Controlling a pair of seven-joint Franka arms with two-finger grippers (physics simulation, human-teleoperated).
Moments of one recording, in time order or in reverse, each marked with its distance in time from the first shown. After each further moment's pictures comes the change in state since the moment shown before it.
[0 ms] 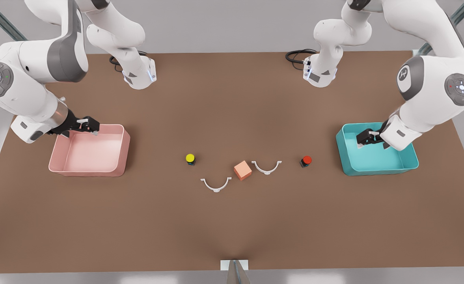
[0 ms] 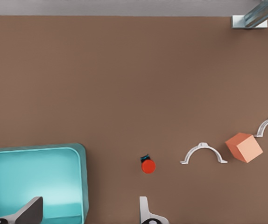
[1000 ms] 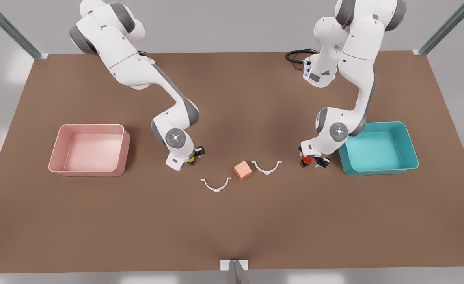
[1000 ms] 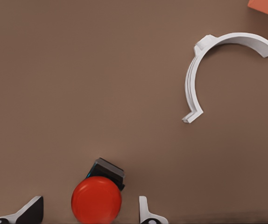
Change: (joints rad) left arm -0.194 0.170 0.001 -0.803 -0.034 0.964 0.552; right arm 0.276 0.374 0.195 -0.444 -0.053 0.782 0.337
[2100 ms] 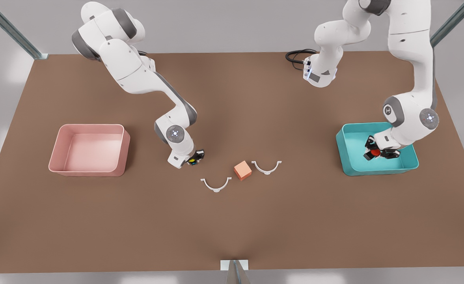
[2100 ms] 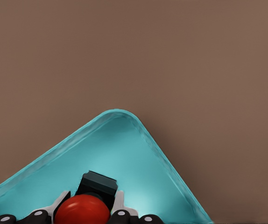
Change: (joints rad) left arm 0.438 -0.180 0.054 0.019 0.008 -0.235 0.381; right arm -0.003 0.056 -0.005 -0.173 -0.068 0.361 0.102
